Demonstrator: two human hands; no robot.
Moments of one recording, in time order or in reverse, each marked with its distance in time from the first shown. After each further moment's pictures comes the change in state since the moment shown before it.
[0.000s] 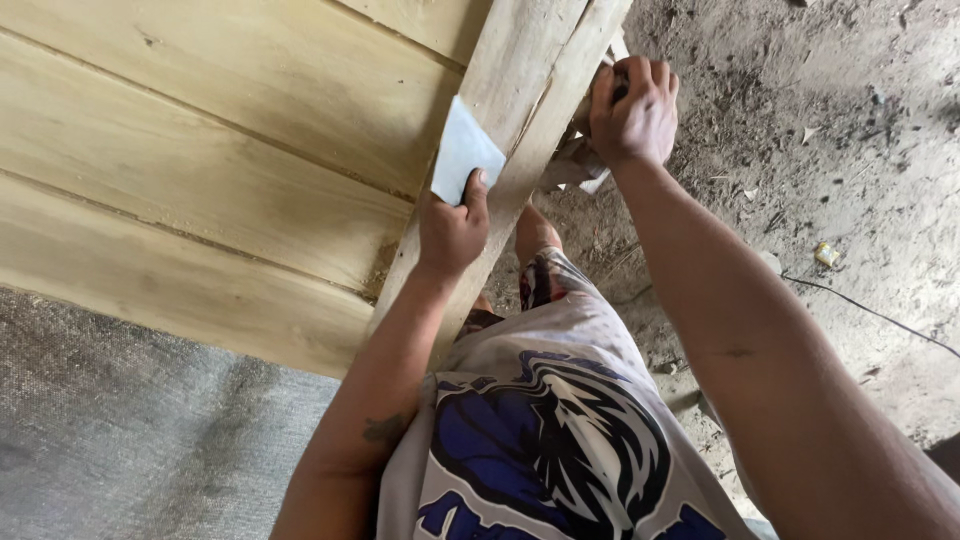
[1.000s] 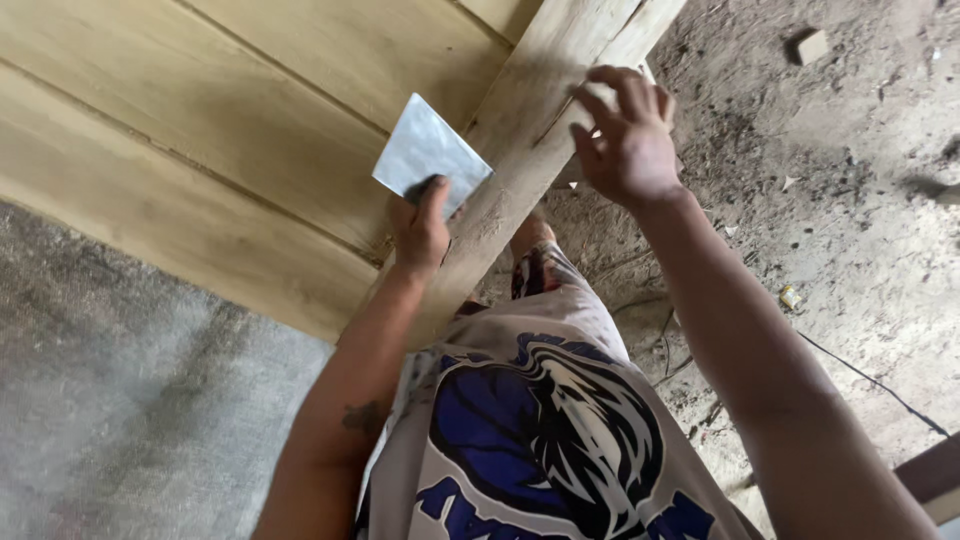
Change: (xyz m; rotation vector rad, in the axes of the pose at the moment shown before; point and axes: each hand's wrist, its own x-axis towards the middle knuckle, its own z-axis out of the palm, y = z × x) left_hand -0.056 -0.038 -0.052 -0.321 0.088 -0.386; right_hand -0.040 -0.053 -0.061 0.021 -0.053 -0.851
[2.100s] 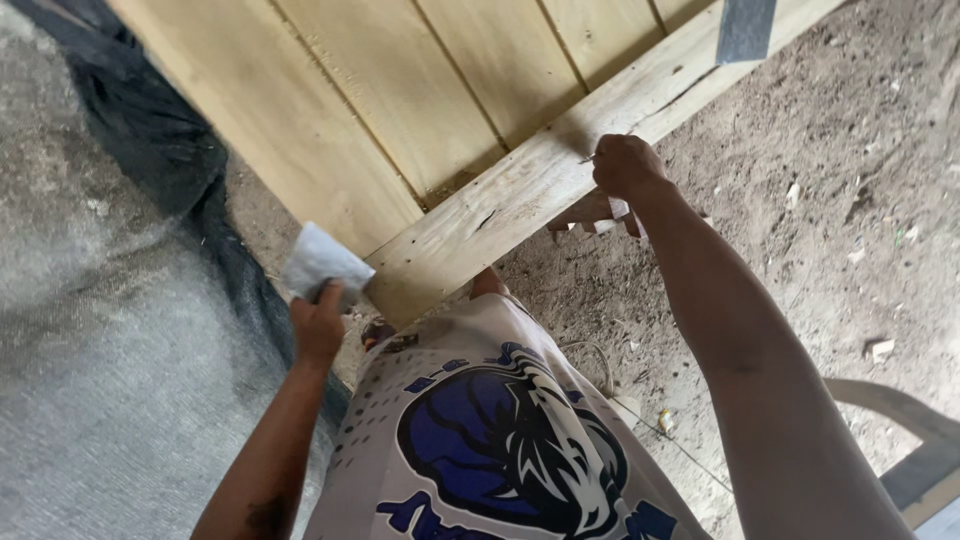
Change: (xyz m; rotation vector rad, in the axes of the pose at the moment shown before) left_hand -0.268 -0.047 -0.178 -0.216 0.480 -0.545; right_hand 0.053 -0.069 0.004 -0.294 -0.744 0.377
